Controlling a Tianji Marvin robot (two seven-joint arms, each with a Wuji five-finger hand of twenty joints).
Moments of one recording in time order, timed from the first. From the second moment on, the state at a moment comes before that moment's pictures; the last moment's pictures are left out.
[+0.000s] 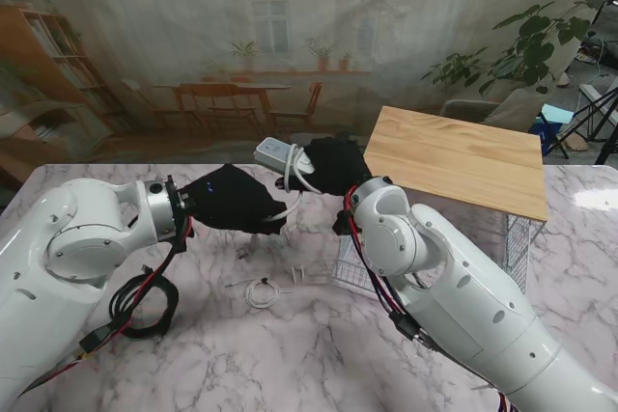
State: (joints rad) left arm 1.30 -0.98 -1.26 -1.85 0.75 -0.68 -0.48; right arm -1.13 -1.17 0.87 -1.61 -0.52 0.23 -0.02; left_hand 1.19 -0.17 0.02 -0.03 0.74 0.09 0.80 0.60 1.10 0.16 0.67 0.58 1.12 0.16 0.96 0.73 0.79 0.20 1.47 0.53; right_hand 0.48 -0.54 0.57 -0.12 0.85 0.31 1.09 0.90 0.70 0.16 0.83 0.72 0.67 0.17 0.55 0.48 0.03 0.45 0.85 0.22
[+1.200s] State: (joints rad) left arm 0.90 -0.99 -1.04 -1.67 0.71 -0.47 -0.55; right arm -1.12 -1.14 0.80 -1.60 -0.50 0.16 0.10; left_hand 1.17 -0.25 -0.07 -0.06 0.73 -0.01 0.80 0.63 1.10 0.14 0.68 0.62 1.13 0.15 1.01 0.78 0.79 0.20 1.48 0.57; right_hand 0.48 -0.53 0.57 -0.13 0.85 0.31 1.09 0.90 0.70 0.16 0.83 0.72 0.67 0.17 0.55 0.48 0.03 0.45 0.85 0.19
